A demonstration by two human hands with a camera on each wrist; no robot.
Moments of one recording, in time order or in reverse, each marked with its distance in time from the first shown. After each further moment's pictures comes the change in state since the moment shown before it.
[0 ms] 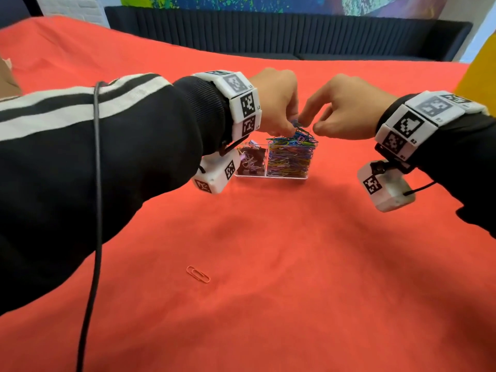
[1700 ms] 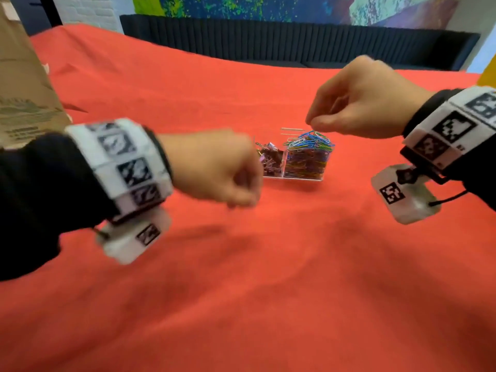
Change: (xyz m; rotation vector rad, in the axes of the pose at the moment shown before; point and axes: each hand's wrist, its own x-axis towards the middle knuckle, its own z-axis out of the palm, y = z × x) left_hand -0.144 -0.020 -0.020 -0.039 -0.367 0.186; right_hand -0.029 -0.060 -0.020 0.085 0.117 -0.066
